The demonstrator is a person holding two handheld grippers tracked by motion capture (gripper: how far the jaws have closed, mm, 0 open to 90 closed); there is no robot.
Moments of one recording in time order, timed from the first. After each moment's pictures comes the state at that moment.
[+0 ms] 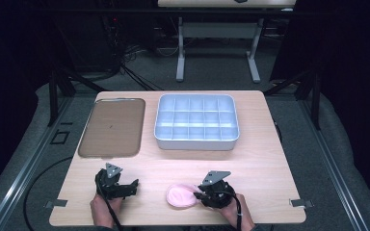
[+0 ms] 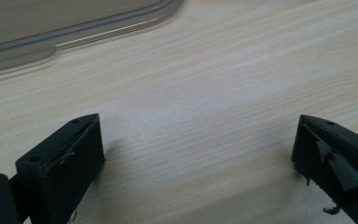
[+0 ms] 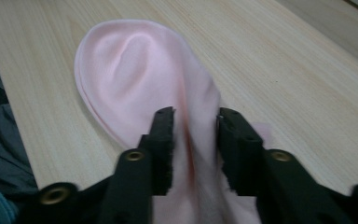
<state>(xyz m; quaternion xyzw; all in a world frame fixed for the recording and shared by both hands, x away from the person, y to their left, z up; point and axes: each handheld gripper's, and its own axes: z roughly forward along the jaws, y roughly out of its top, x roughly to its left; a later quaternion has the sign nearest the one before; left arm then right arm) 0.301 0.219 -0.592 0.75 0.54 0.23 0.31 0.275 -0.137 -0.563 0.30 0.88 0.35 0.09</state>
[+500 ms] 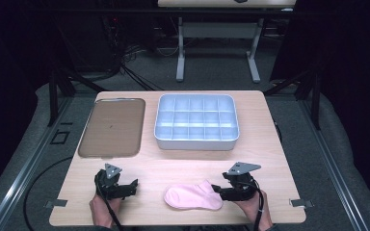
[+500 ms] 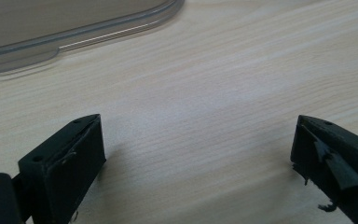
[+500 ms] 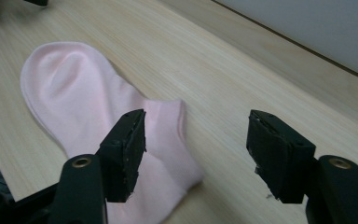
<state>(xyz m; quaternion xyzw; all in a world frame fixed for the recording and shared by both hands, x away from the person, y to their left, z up) 0.297 0.219 -0.590 0.75 0.53 0.23 0.32 0.280 -0.201 -0.536 0.38 0.85 0.34 0.13</state>
